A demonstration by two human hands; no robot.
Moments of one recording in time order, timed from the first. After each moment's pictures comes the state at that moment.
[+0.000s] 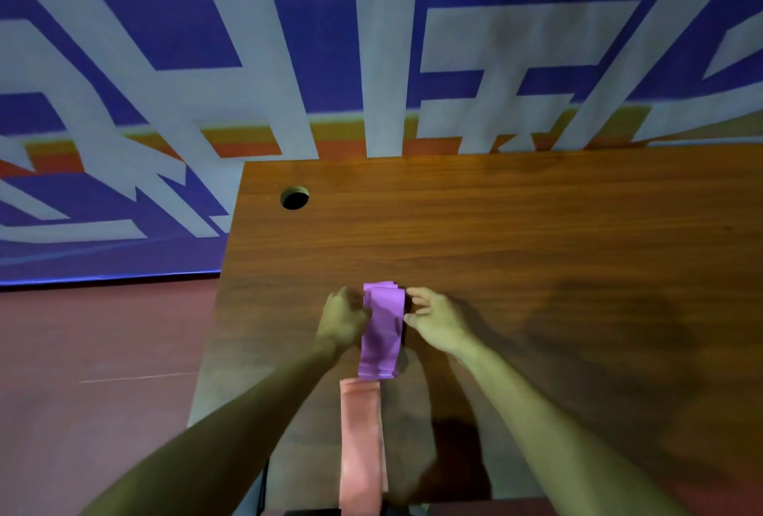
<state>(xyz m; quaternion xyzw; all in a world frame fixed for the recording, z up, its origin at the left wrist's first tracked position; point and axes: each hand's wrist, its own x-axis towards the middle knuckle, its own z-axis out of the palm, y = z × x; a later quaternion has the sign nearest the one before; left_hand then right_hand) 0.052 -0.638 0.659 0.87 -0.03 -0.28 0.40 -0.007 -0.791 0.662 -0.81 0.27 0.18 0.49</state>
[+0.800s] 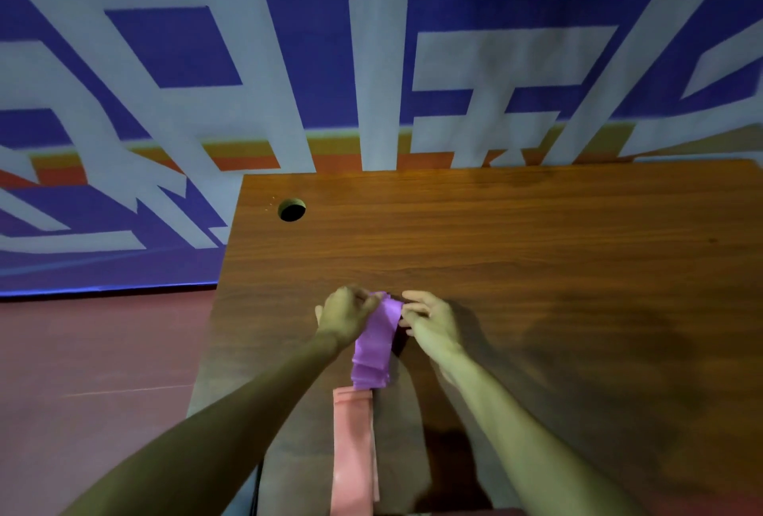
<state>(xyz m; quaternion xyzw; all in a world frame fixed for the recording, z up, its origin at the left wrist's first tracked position) 0.058 -0.657 0.677 0.91 -0.03 -0.25 0.33 -0.013 -0.783 0.670 -0.71 0.33 0.06 0.61</state>
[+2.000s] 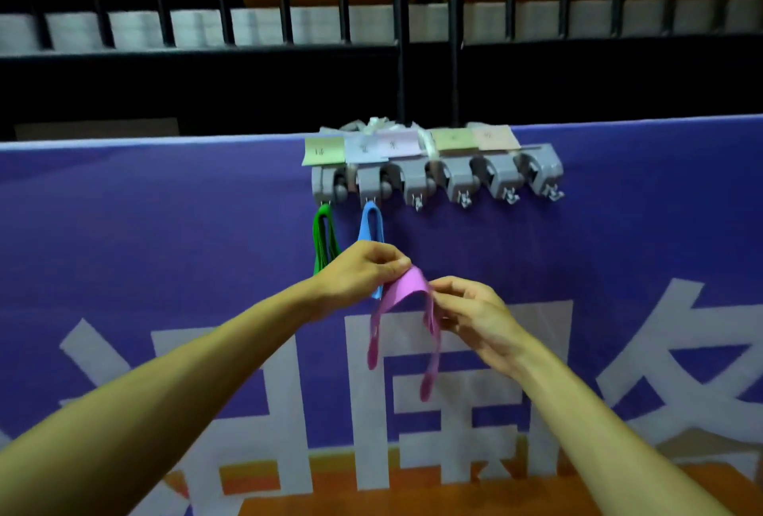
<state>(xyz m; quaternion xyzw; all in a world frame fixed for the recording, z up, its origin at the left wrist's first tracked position) 0.107 -0.728 1.164 0.78 -0.45 -0.01 0.44 0.030 -0.899 1.102 -0.69 -0.07 -0.17 0.70</state>
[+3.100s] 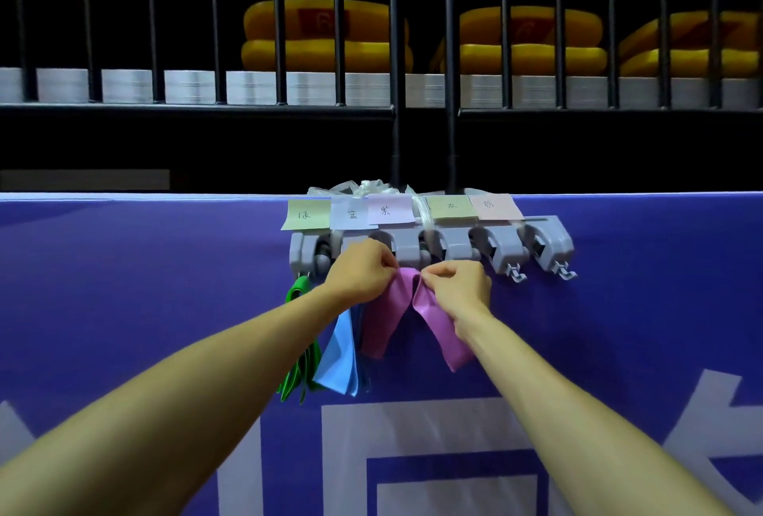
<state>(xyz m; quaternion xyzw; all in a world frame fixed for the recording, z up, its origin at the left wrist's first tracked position) 0.208 -0.809 1.235 0.87 -0.34 0.25 0.27 0.152 -0.940 1.200 -0.73 0.14 -0.42 0.52</state>
